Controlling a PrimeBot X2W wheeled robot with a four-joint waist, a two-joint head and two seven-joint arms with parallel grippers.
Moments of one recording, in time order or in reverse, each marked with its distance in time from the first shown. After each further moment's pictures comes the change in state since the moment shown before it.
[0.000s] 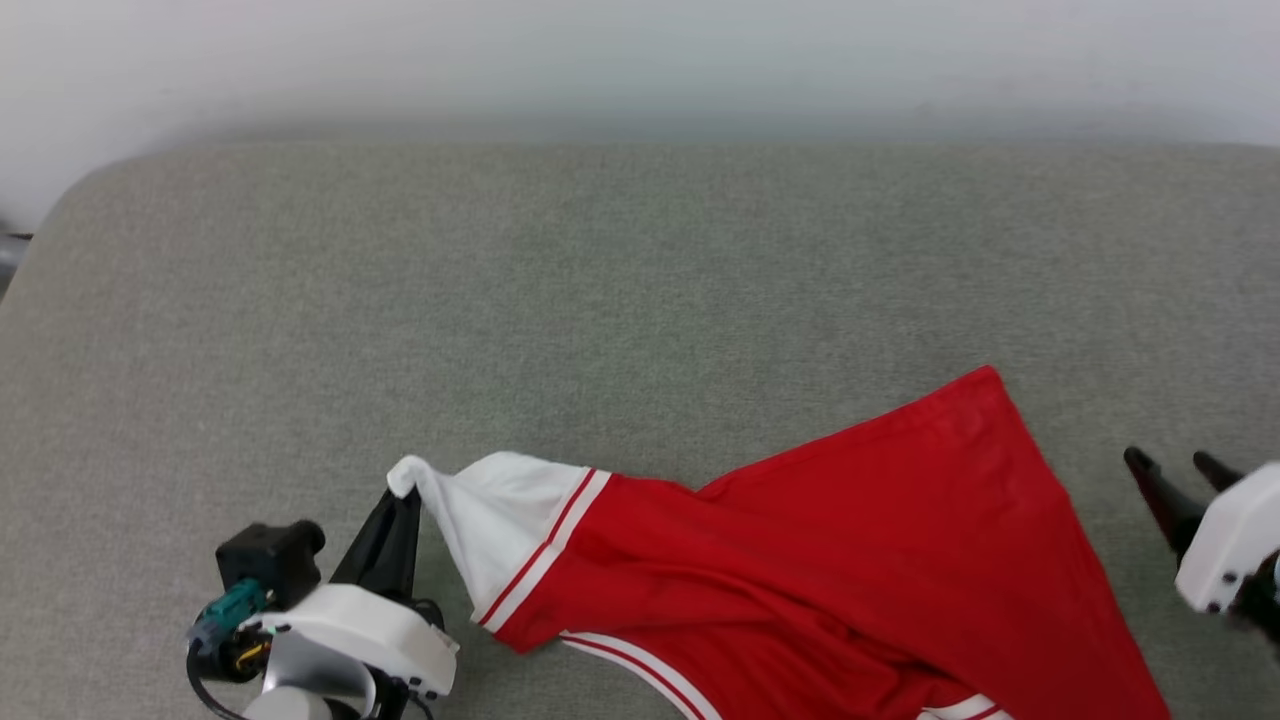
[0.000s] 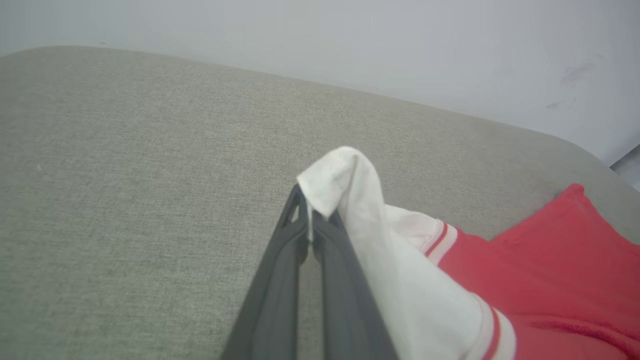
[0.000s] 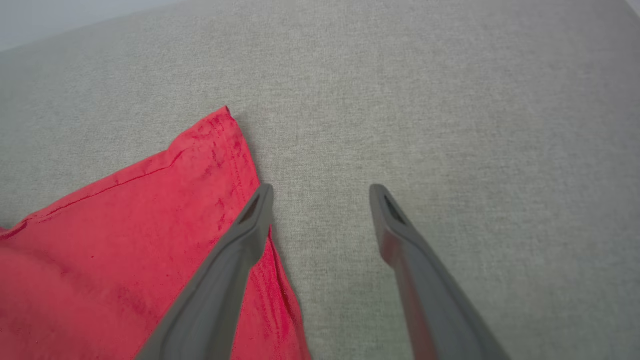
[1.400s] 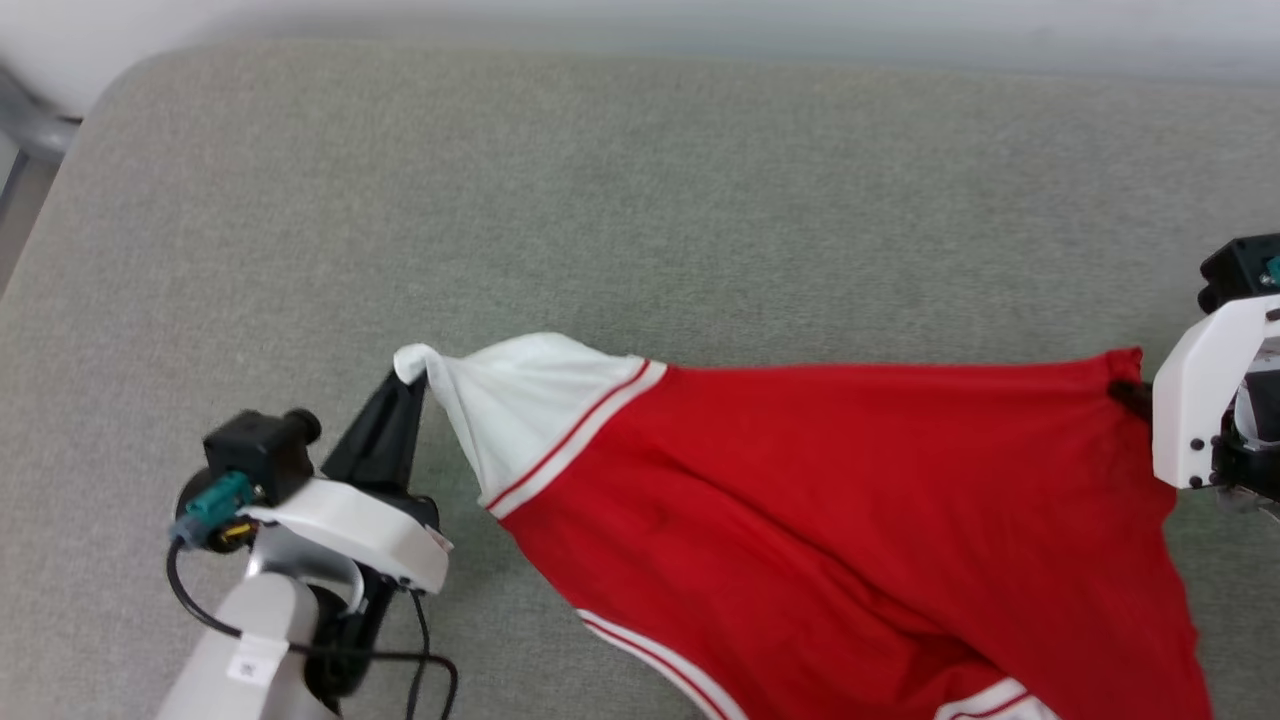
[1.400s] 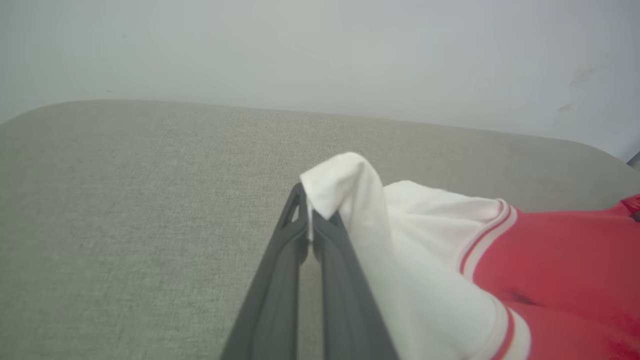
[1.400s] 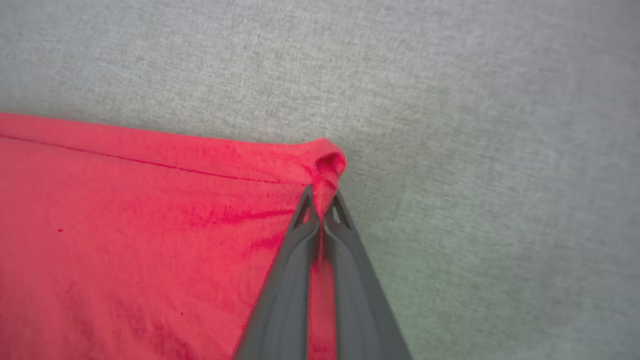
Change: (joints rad) left arm -0.196 0.044 -0.044 0.054 0.015 -0.050 -0.046; right arm -0.380 -0.160 0.330 0.230 0.125 0.001 0.325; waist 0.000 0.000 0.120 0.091
